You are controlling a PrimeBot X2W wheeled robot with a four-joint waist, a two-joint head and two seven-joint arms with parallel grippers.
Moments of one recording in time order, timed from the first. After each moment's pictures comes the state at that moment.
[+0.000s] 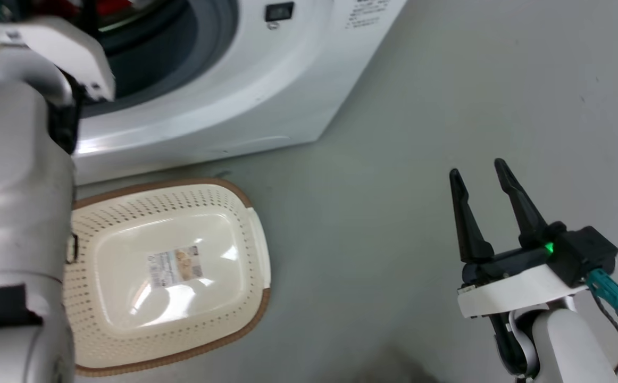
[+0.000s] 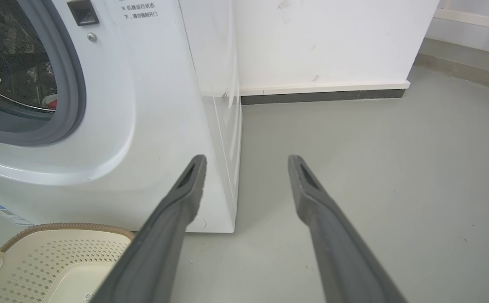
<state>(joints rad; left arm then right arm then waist) -1.09 0.28 -0.02 0.91 -0.09 -0.10 -0.12 -0.21 -0.05 0.13 0.07 0.16 0.13 -0.25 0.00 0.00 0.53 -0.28</state>
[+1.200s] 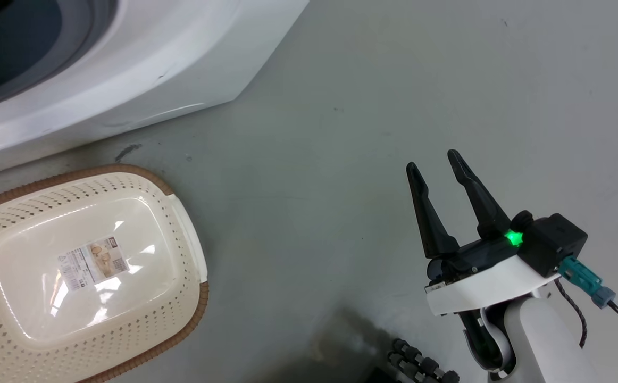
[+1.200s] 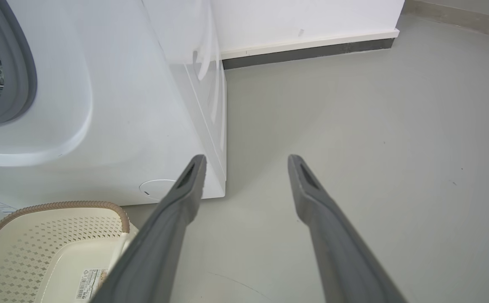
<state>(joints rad) -1.48 0.46 -0.09 1.16 -0.20 -0.09 0.50 -0.27 -0.05 0.27 0.09 0.30 0.13 -0.26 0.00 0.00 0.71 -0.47</state>
